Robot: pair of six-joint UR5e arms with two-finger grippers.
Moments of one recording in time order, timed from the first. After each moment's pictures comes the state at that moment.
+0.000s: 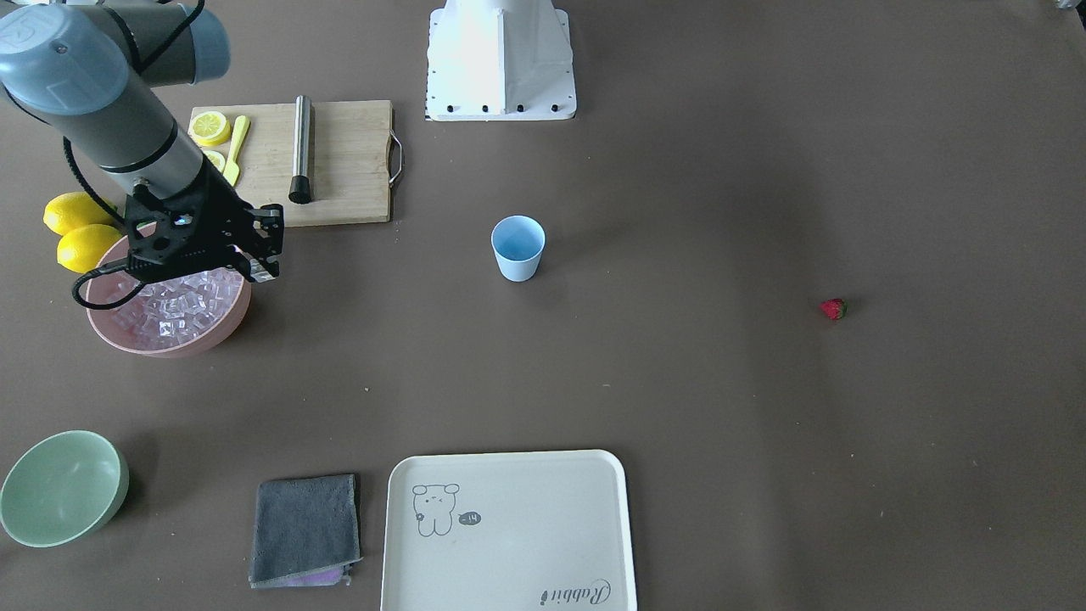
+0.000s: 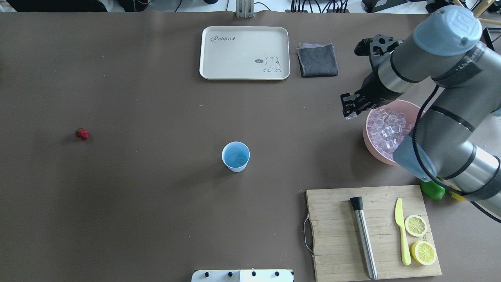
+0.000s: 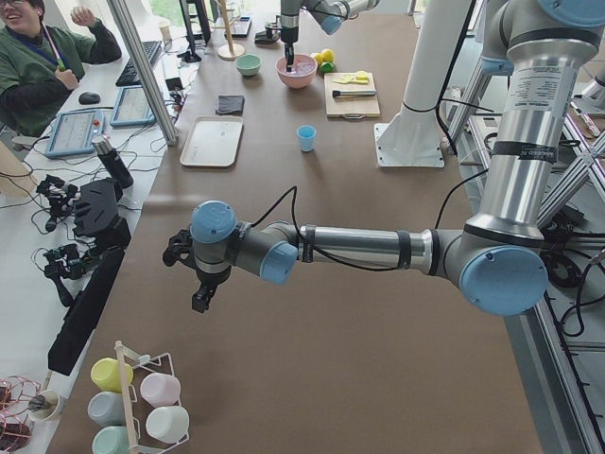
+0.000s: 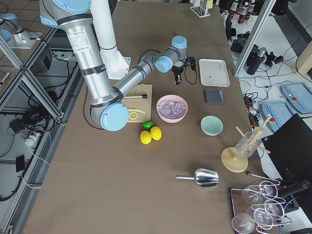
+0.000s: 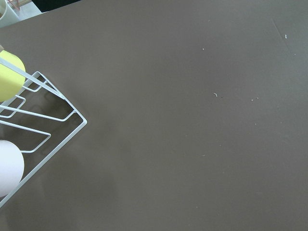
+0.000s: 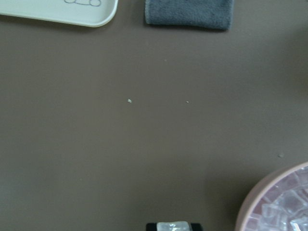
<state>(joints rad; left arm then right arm) -1.51 -1.72 -1.45 -1.93 -2.33 0.00 0.82 -1.16 1.89 -1.53 2.12 0.86</state>
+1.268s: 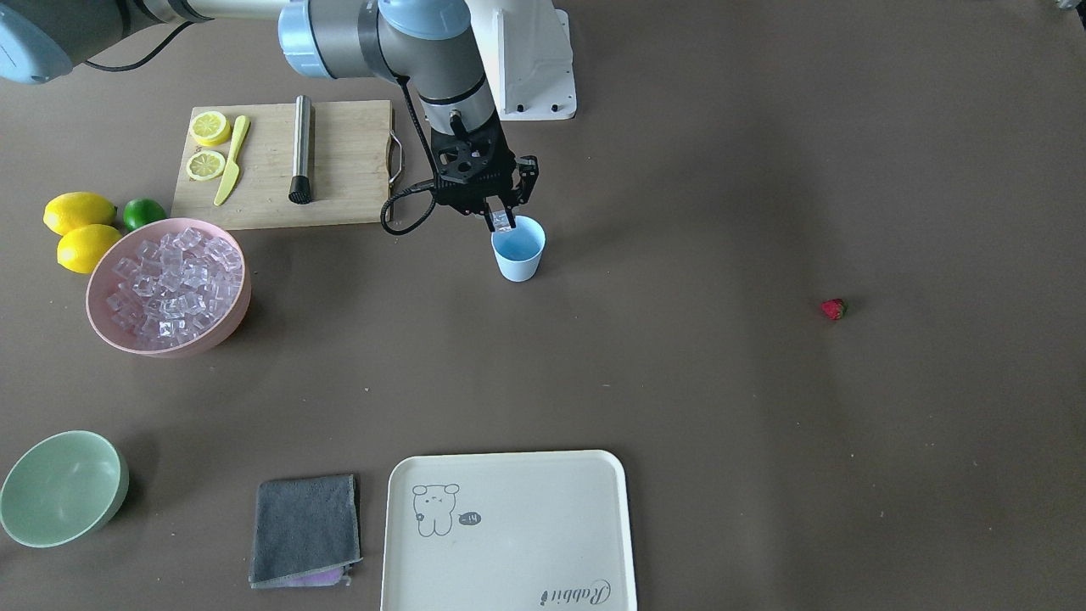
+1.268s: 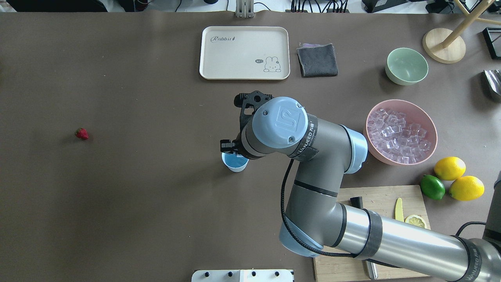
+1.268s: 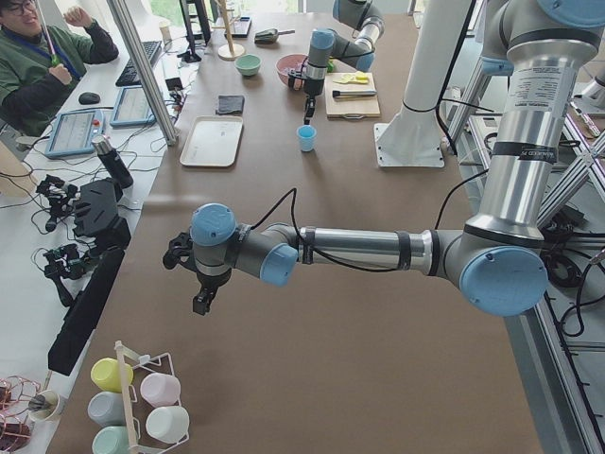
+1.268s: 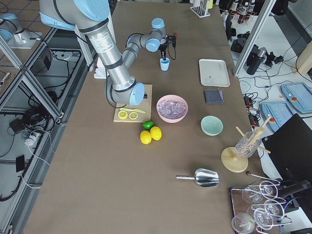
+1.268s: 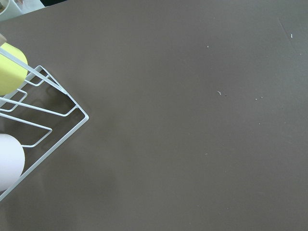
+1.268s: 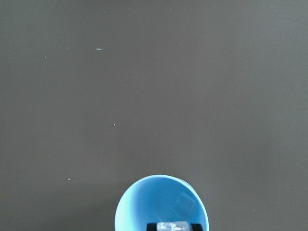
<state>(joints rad) -1.51 -1.72 -1.44 -1.93 -2.33 -0.01 0.44 -0.85 1.70 -1.42 1.76 1.26</state>
